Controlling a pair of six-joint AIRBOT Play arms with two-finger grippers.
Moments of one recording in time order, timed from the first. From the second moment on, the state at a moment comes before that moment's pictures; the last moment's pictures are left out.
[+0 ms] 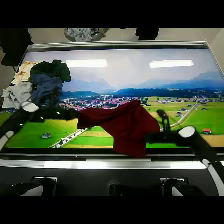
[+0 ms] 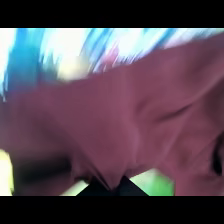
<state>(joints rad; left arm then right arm) -0.02 -1.24 0.96 0.71 -0.96 -1.12 -0.06 -1.00 0.58 -0.81 0.98 0.88</state>
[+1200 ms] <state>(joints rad) 0.37 -0.74 1.33 0.80 -1.31 -1.53 -0.38 -0.90 1.76 -1.14 1.22 0.98</state>
